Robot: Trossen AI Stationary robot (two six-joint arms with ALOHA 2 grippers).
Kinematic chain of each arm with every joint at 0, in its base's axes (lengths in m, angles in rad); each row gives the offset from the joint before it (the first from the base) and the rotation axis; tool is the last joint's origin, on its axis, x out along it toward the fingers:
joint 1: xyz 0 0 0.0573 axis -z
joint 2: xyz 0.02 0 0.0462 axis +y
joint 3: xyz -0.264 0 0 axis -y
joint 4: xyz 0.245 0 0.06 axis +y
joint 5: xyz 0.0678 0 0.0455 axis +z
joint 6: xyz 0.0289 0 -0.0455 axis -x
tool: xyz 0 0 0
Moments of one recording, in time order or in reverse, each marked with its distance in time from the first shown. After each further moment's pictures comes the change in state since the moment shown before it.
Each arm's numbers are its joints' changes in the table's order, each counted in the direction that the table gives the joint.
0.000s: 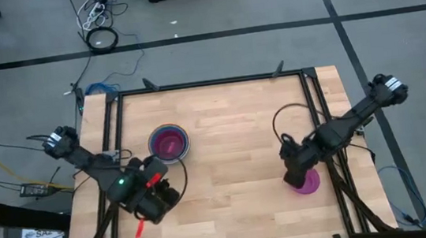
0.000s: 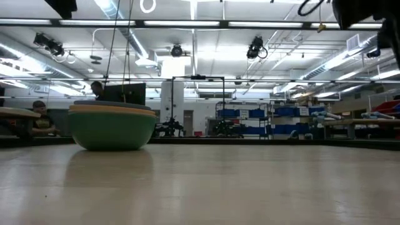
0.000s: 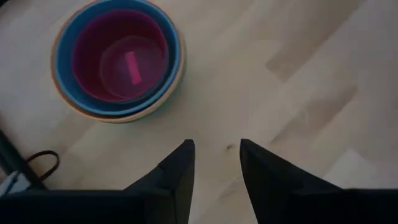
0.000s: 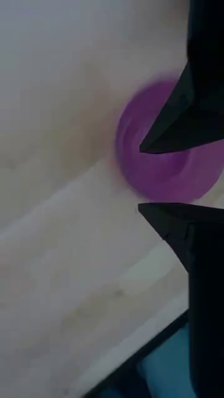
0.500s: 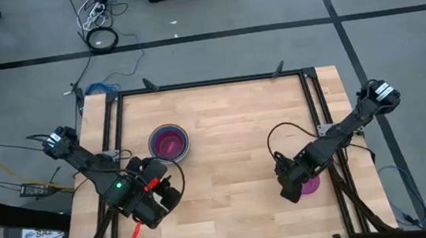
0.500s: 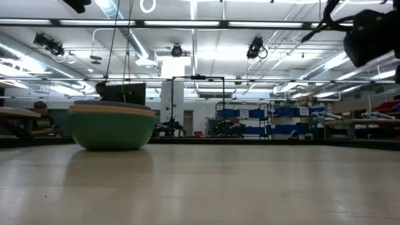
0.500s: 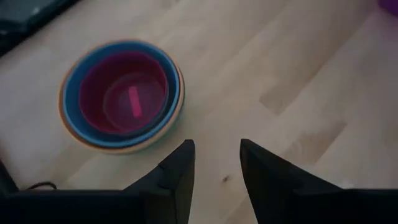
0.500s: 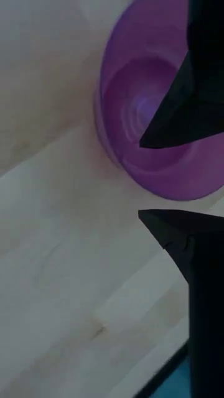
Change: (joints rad) left arm 0.027 0.000 0.000 -0.005 0.158 0.025; right arm -0.055 0.171 -0.123 -0.217 0.113 -0.035
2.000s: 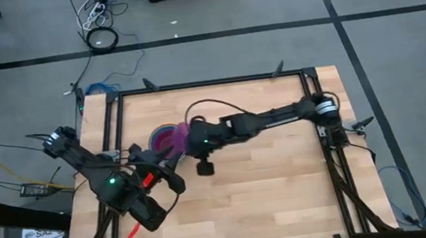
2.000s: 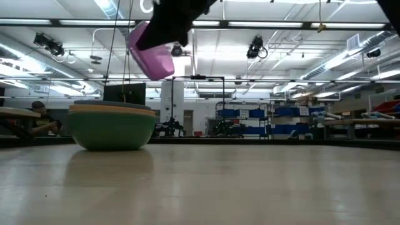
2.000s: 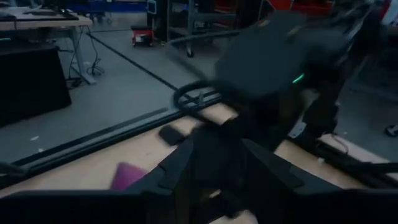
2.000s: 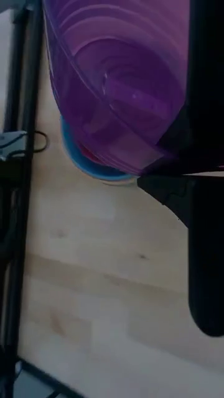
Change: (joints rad) left arm 0.001 0.000 0.121 -0.124 0.666 -0.048; right arm 0.513 0.640 0.985 -0.338 -0.143 1.257
